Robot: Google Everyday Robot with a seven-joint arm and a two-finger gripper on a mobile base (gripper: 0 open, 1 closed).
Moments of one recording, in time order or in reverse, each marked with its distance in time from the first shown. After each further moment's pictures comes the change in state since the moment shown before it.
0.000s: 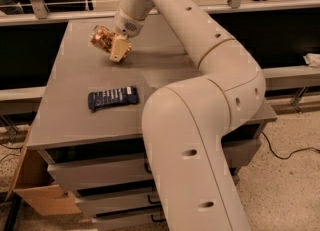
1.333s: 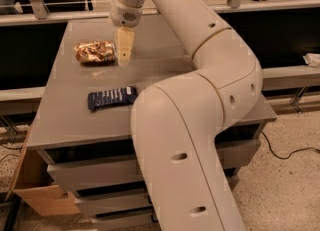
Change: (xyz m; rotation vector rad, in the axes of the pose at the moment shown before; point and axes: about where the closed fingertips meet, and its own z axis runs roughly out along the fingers) arm -0.014 0.017 -0.034 -0.033 0.107 -0.176
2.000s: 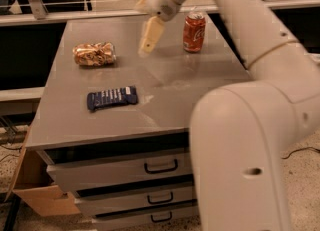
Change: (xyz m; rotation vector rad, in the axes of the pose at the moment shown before) arm 0.042 0.019 -0.066 0.109 -0.275 0.133
